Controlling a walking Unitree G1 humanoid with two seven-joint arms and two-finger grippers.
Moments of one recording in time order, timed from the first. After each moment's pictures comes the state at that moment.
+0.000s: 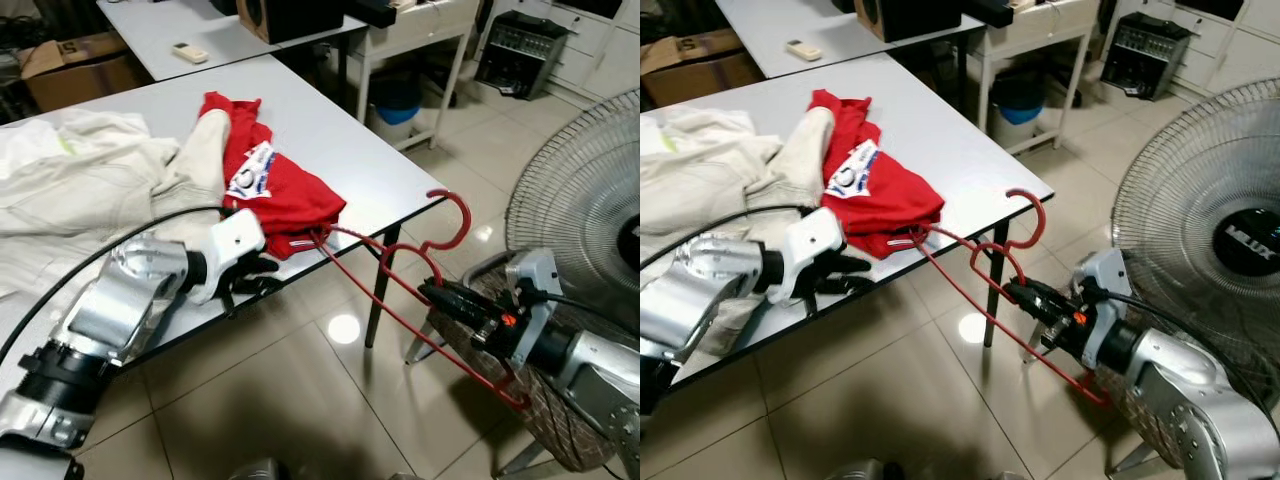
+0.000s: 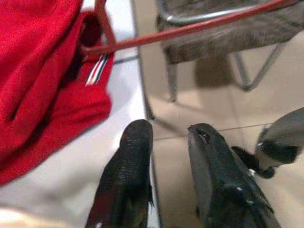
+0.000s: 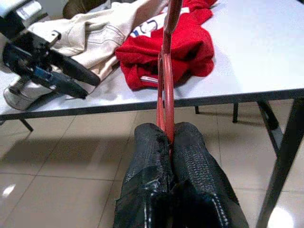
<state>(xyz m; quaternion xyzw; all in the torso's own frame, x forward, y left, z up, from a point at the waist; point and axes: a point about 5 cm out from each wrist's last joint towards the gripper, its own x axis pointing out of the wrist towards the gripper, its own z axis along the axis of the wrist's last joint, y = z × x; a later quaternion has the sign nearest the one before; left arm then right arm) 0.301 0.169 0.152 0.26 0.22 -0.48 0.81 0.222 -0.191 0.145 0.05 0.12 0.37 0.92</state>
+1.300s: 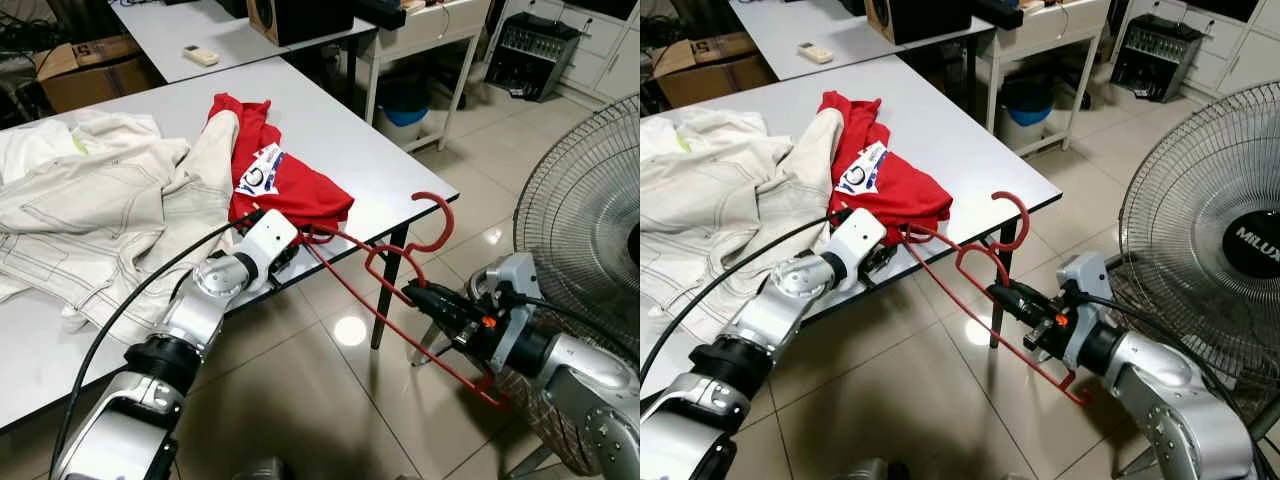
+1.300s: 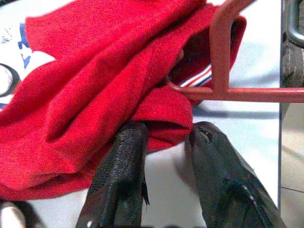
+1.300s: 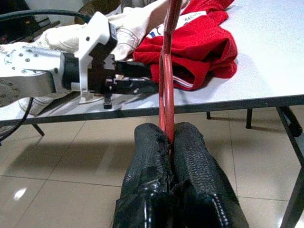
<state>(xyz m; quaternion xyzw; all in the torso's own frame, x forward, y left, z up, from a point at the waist) 0.346 0.131 0.098 0.26 0.13 -0.27 0.92 0.223 -0.176 0.138 0.06 0.12 0.38 0.91</state>
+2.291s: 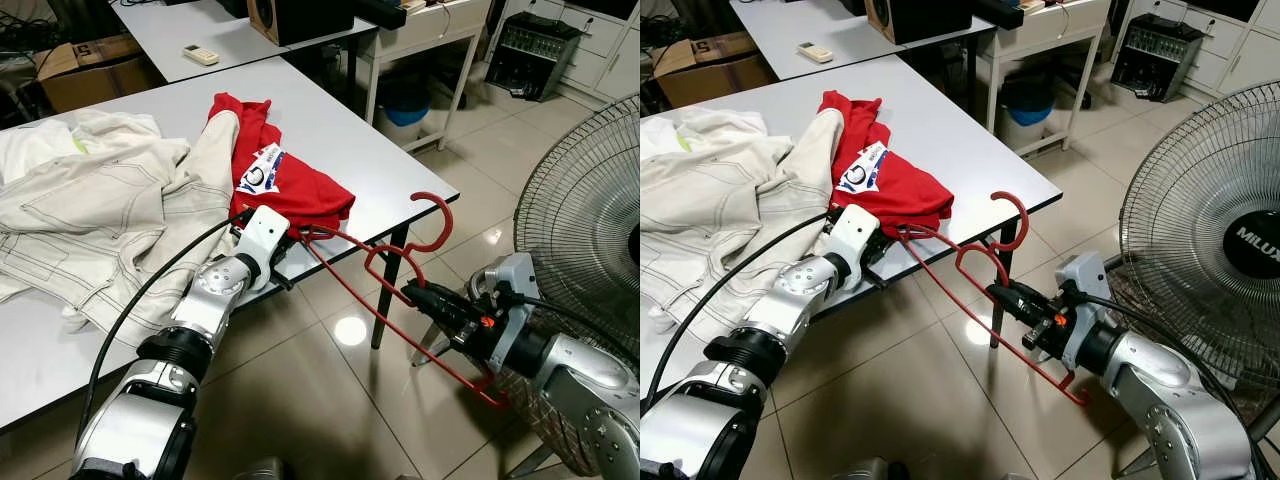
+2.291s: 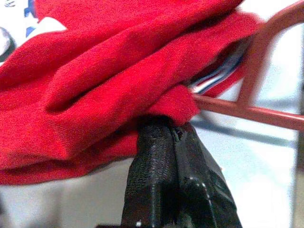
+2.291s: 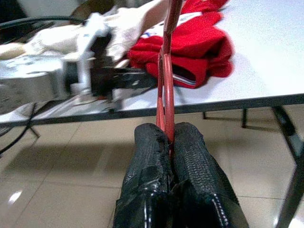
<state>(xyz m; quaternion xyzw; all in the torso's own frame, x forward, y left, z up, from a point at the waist) 0.352 0.131 0.092 0.15 0.13 -0.27 0.94 0.226 -0.176 0.137 0.06 0.12 0.36 0.92</state>
